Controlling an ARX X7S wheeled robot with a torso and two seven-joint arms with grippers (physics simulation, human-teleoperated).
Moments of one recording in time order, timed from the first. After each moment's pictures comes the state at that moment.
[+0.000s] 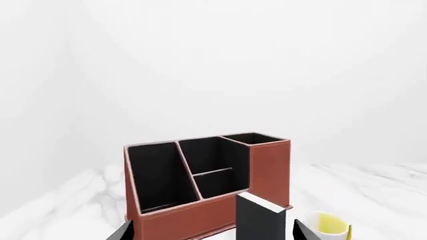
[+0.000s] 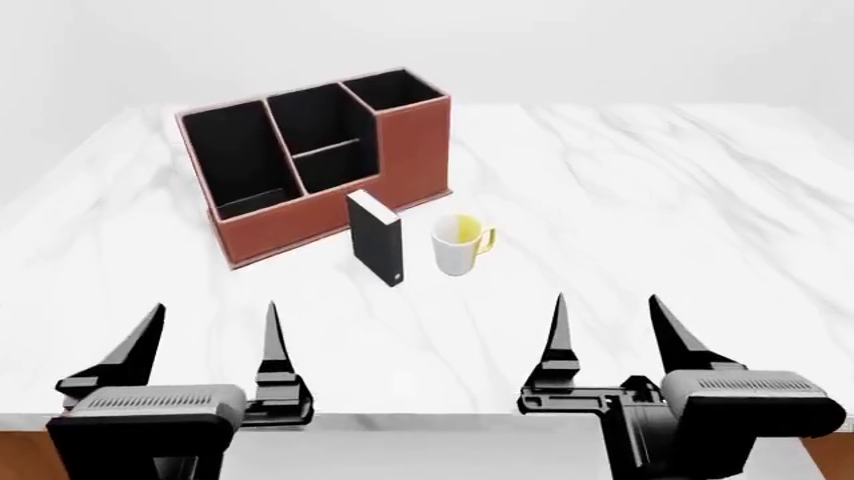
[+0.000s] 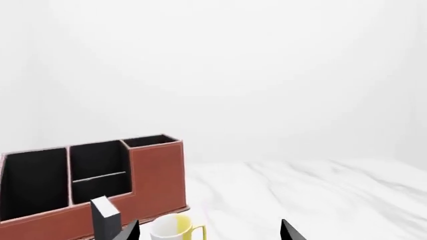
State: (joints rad) left arm 0.13 -0.14 0.00 0.75 -0.12 -0.38 -0.13; right arm -0.07 0.12 -0.04 -0.66 0.16 0.33 0.12
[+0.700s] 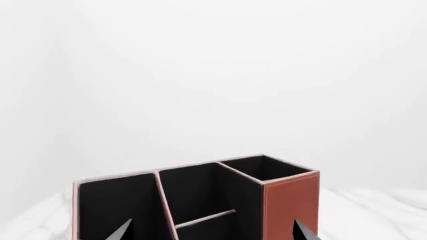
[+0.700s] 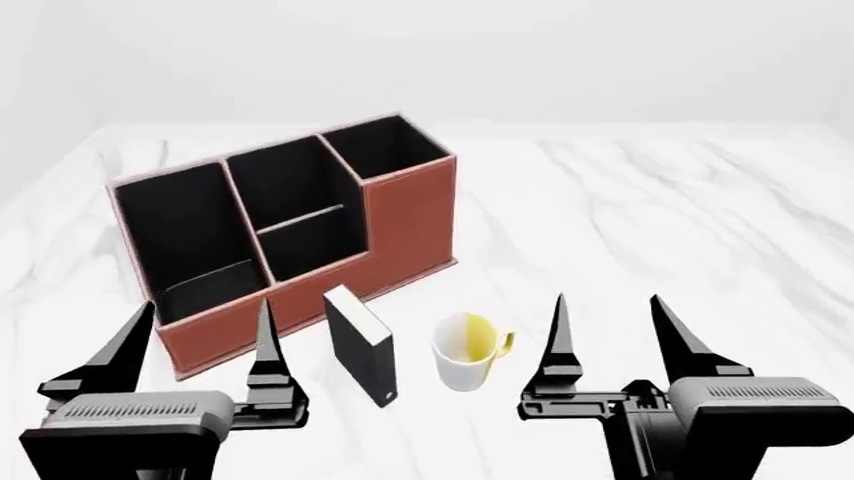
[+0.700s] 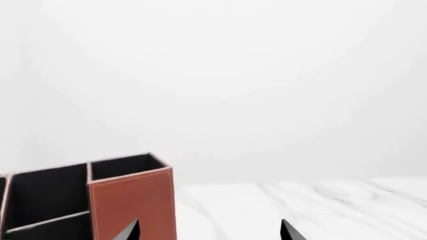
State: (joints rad) left arm 0.14 -0.17 0.01 0.81 -0.15 -0.39 -0.17; right arm -0.09 0.16 -0.06 -0.70 0.20 0.33 0.16
